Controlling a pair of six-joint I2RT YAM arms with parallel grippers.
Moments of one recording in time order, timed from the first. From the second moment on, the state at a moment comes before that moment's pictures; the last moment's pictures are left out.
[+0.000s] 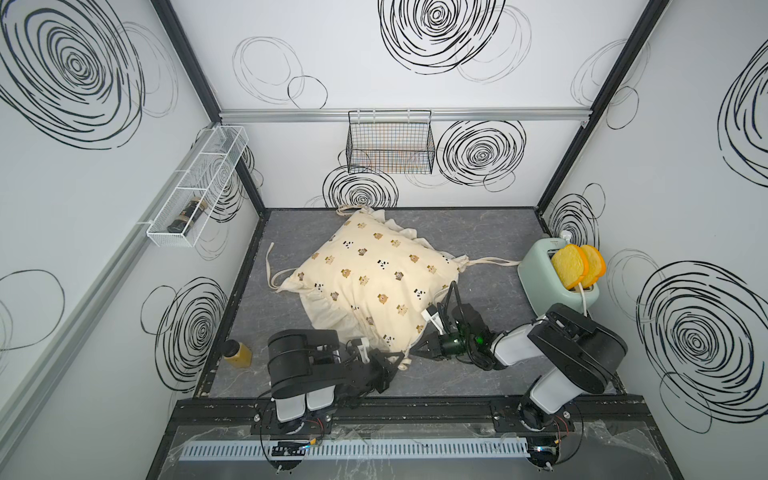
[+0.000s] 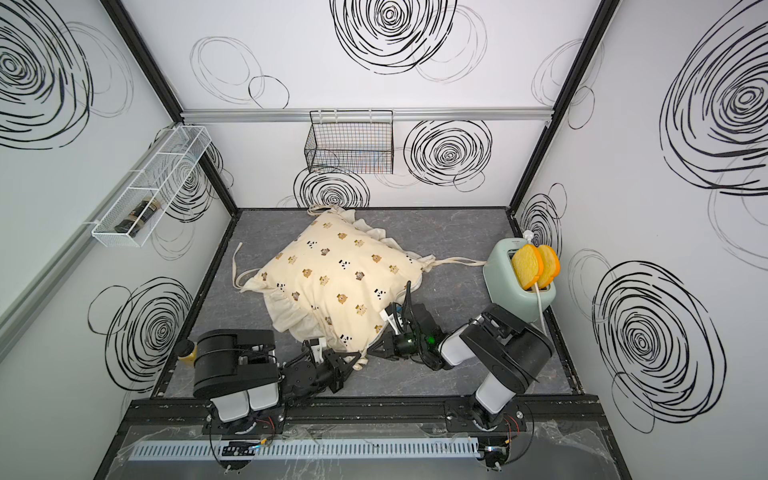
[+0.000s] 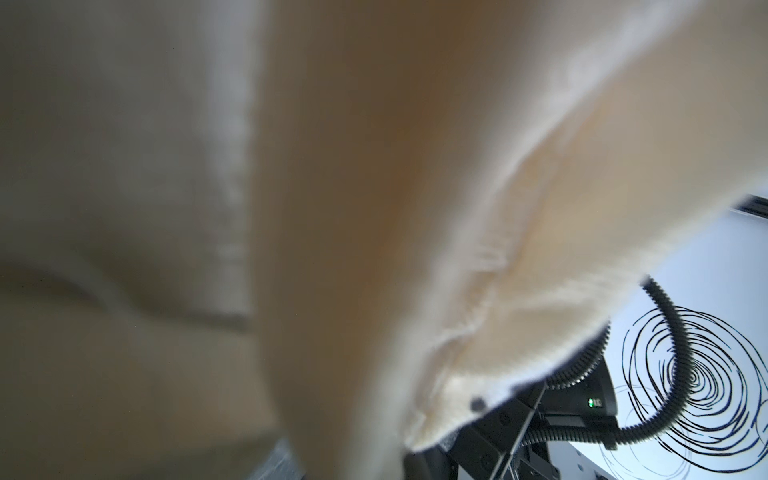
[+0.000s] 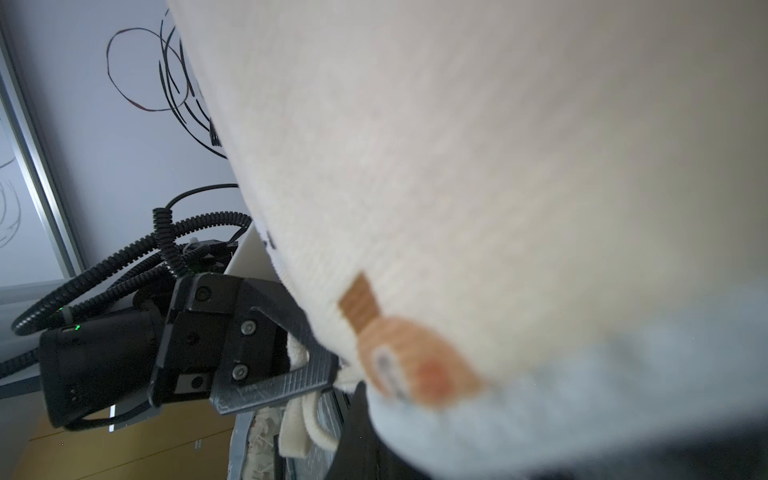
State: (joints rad) left arm -1.21 1.82 0.01 1.49 -0.26 -1.96; right arm 0.76 1.62 0.30 0.72 -0.75 0.96
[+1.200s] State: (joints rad) left arm -1.28 1.88 0.01 1.52 -0.35 -2.03; right arm 0.34 1.42 0.36 0.25 -0.83 0.65
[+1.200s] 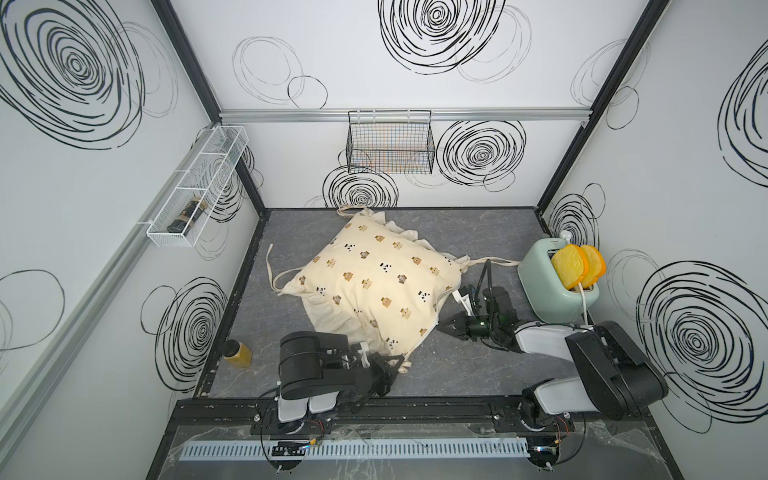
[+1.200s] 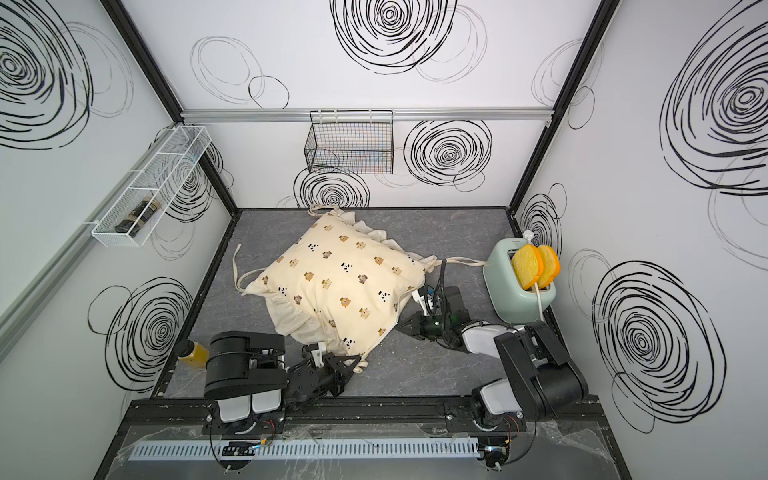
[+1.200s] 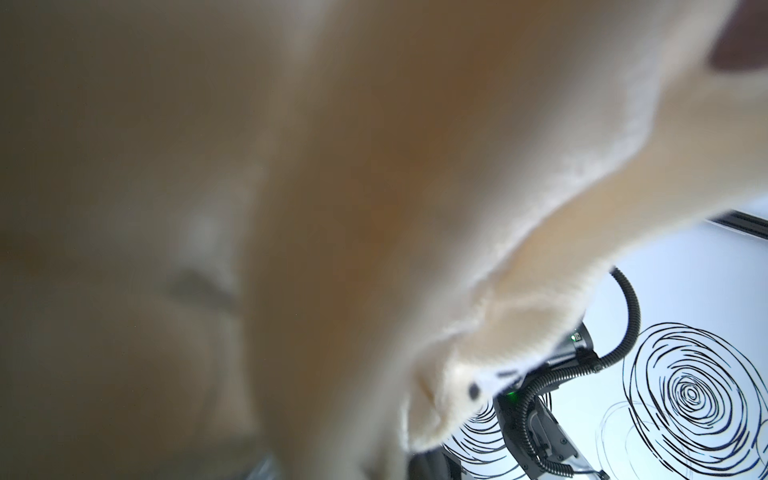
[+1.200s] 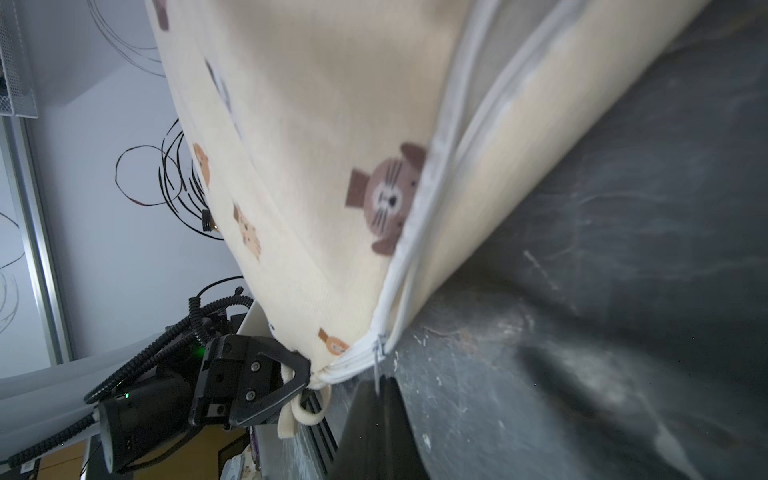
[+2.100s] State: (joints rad) left arm -1.31 1.88 0.01 1.52 -0.39 -2.05; right arm -0.02 1.71 0.77 -0.03 -0.84 0.41
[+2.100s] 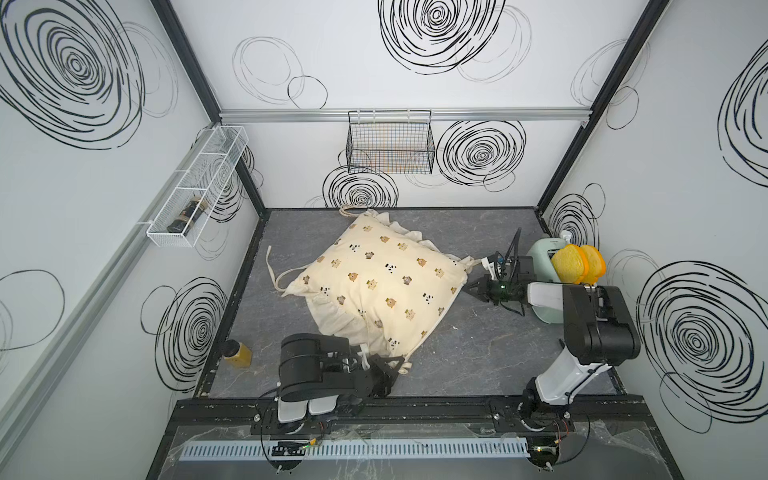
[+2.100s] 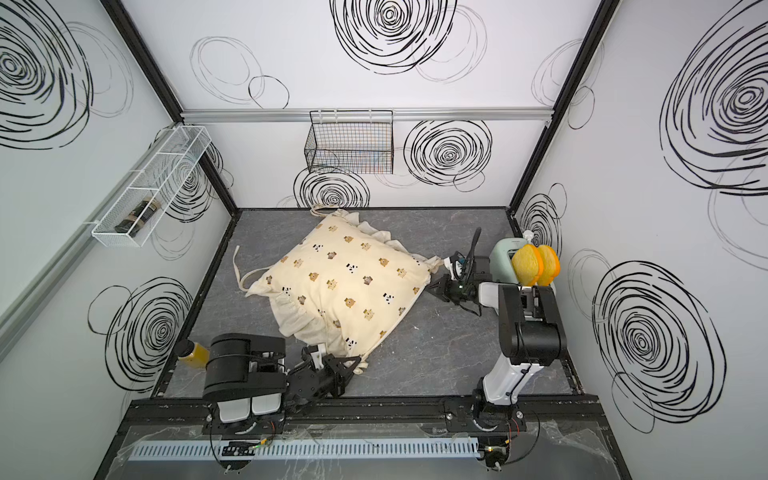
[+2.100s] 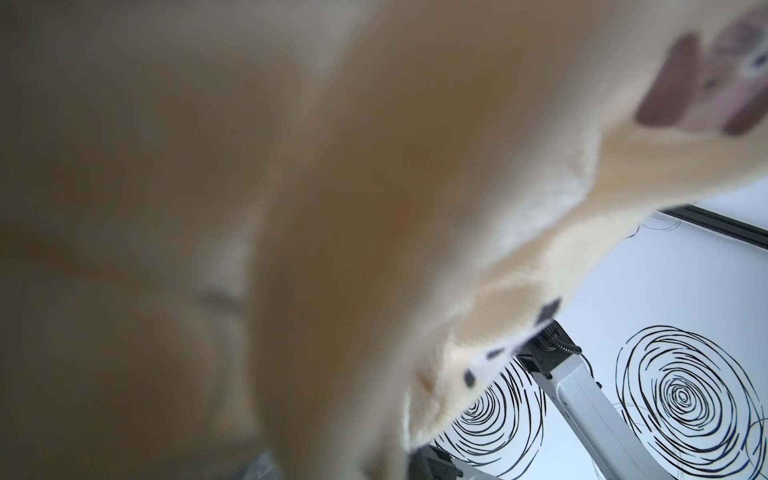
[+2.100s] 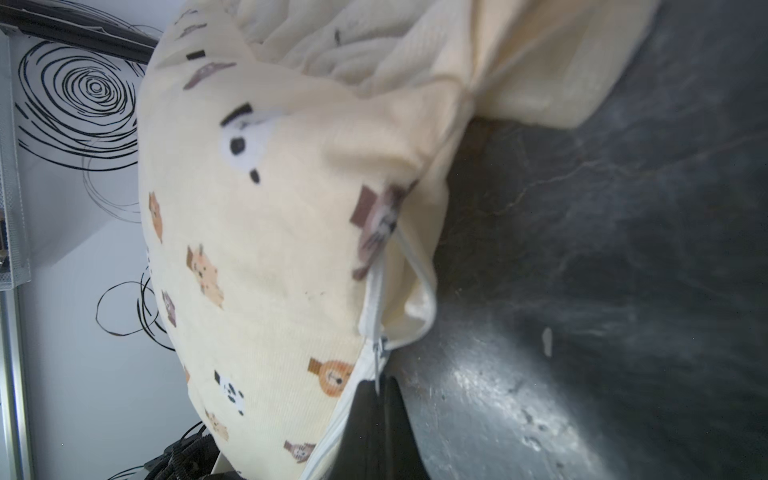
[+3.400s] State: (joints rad) left arm -1.27 1.38 0.01 1.24 -0.40 -1.93; right arm 0.06 1.66 0.93 -0.18 -0.63 0.31
